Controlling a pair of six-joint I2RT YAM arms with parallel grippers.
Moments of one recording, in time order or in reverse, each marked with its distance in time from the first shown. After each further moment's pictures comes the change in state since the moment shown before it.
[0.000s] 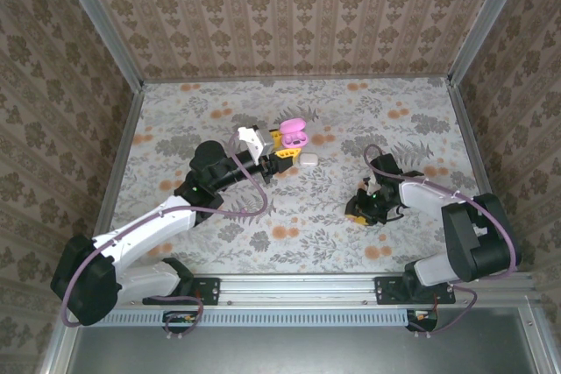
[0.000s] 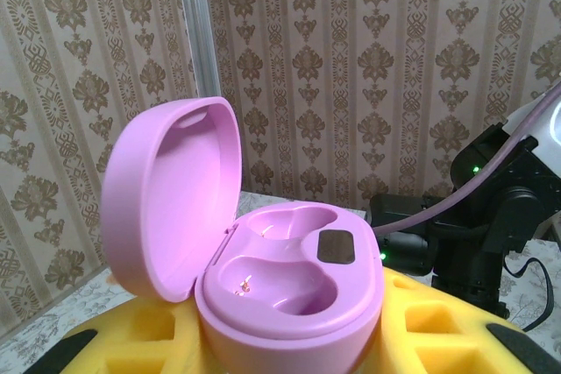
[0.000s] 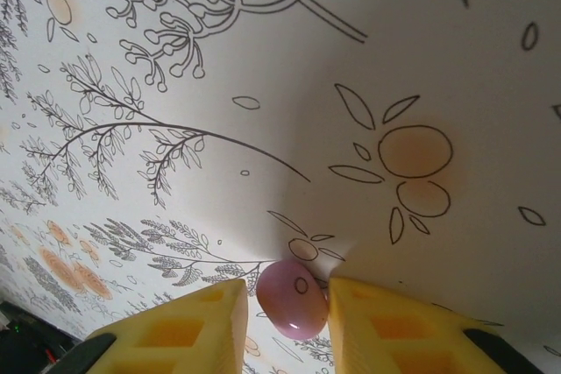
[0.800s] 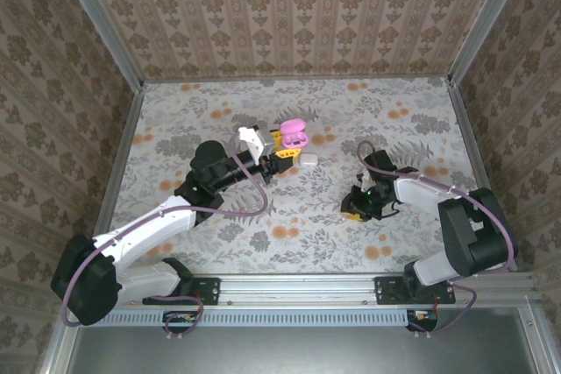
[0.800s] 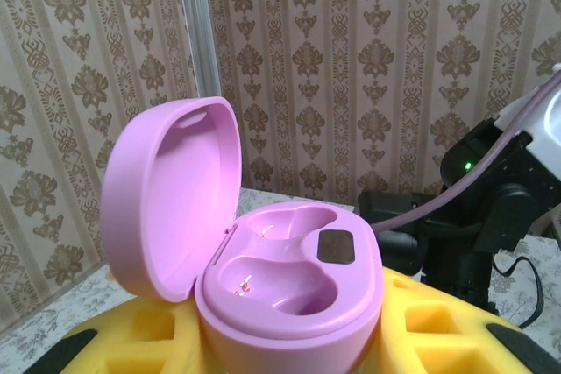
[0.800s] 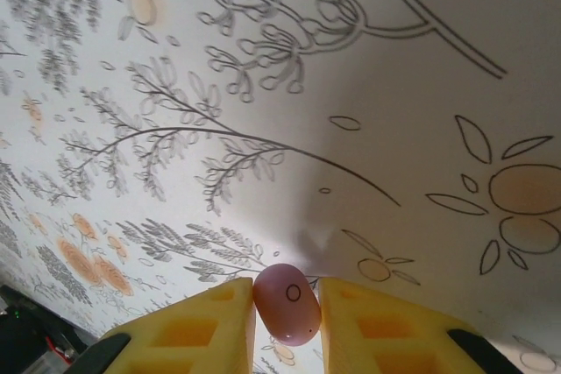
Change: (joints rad) left arm 0.000 0.002 0.000 -0.010 -0.002 0.000; right arm 0.042 0.024 0.055 0.000 0.000 -0.014
